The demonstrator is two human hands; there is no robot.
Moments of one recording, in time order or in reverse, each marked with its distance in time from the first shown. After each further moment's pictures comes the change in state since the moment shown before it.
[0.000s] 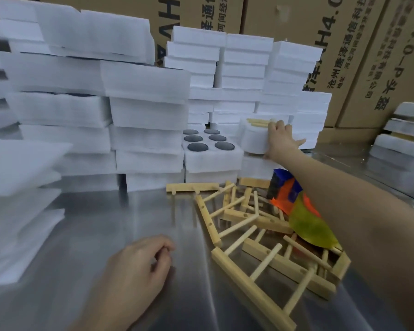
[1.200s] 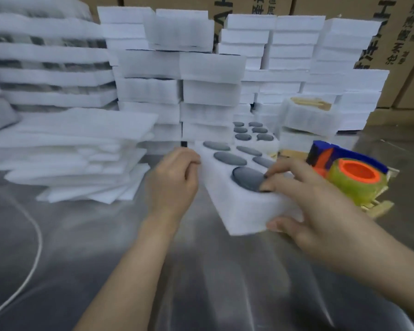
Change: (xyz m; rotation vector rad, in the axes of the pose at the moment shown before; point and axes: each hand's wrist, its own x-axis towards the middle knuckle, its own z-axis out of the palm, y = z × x) left_hand -0.015 0.014 -0.066 0.010 0.713 0.313; right_hand -0.356 -0.038 -0.125 0.594 -0.094 -0.743
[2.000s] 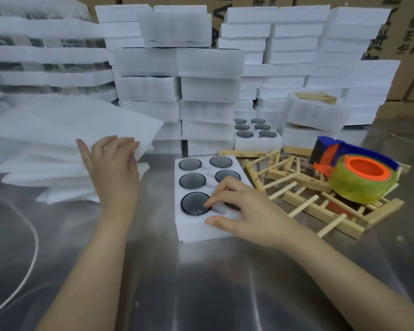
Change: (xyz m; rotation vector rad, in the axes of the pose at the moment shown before) left_hand 0.008 -0.082 -0.033 0.533 -0.005 -0.104; right_hand 0.059 0.043 0.097 0.248 -0.076 -0.117
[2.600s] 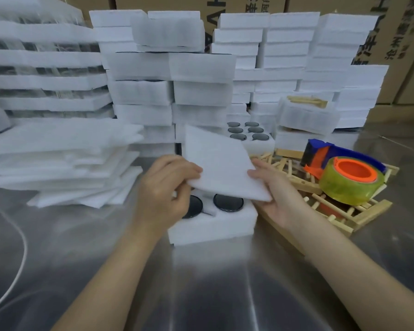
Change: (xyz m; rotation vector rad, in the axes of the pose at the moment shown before) left_hand -0.024 0.082 -0.014 -0.656 0.007 0.399; right_hand 0.011 0.027 -0.032 1.323 0.486 0.646
